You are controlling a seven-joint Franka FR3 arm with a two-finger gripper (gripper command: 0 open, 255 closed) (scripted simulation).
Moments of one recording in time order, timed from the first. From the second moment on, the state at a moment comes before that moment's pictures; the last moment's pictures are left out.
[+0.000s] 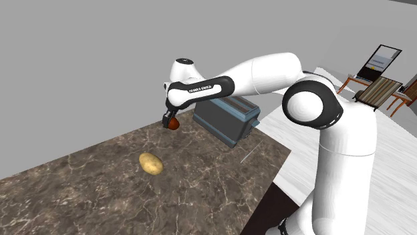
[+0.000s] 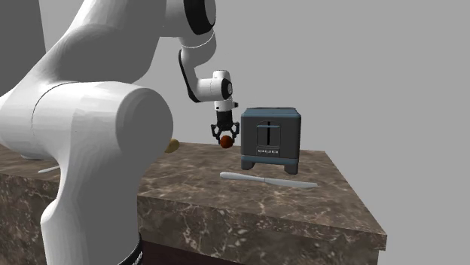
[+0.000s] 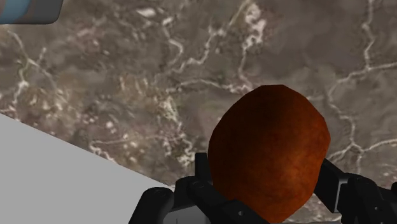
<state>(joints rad) 0.17 0.48 0.06 -1.69 -0.08 2.31 -0.37</state>
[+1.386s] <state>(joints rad) 0.17 0.42 0.06 -1.63 -0.07 2.19 -0.38</state>
